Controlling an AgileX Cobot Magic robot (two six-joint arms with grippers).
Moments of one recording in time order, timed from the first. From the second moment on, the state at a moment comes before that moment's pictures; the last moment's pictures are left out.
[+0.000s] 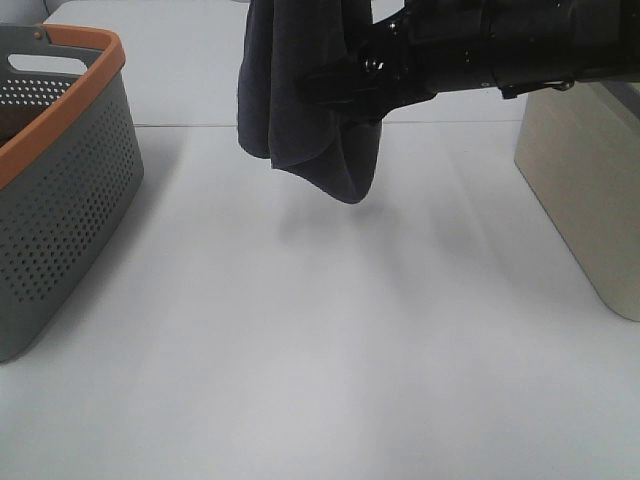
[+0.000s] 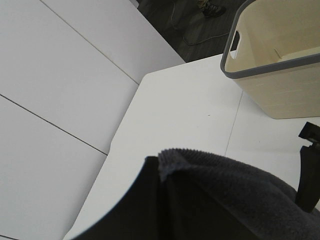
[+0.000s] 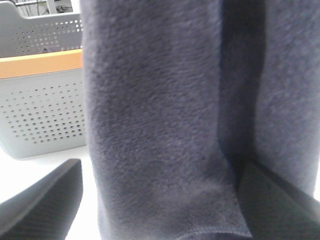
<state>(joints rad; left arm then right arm) -0.53 1.72 -1.95 -0.35 0.62 1.09 0.33 1.70 -1.03 1.73 0.57 -2.04</state>
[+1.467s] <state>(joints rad) -0.53 1.72 -1.95 -0.35 0.68 1.09 0.38 1.79 -1.09 1.56 0.63 -1.92</state>
